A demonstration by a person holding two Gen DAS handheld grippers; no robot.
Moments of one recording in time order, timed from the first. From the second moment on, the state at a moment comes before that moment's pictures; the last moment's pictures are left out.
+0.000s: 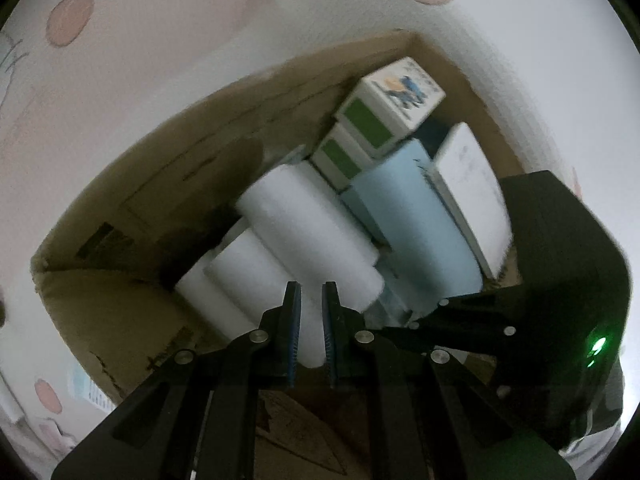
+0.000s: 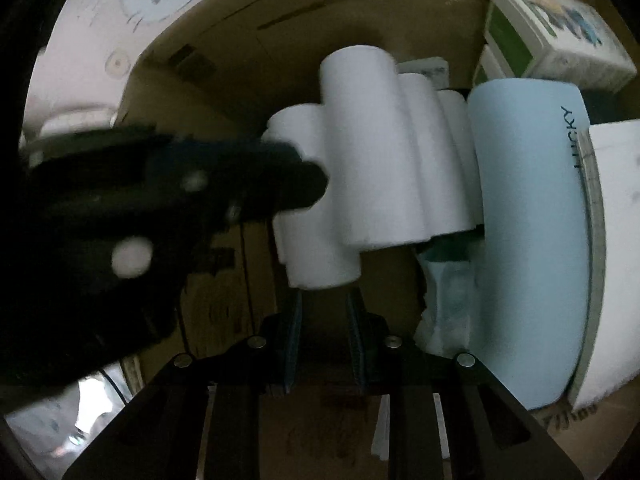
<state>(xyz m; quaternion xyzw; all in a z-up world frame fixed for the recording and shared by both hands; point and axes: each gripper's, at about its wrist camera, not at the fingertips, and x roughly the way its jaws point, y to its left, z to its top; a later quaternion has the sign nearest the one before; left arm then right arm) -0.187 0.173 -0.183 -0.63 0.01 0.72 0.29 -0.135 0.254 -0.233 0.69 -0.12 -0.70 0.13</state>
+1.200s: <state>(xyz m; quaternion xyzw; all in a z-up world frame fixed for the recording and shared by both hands) -0.056 0.101 -0.050 -0.50 0.09 0.84 0.19 -0.031 0.209 -0.044 0.53 0.04 -0.85 -0.01</state>
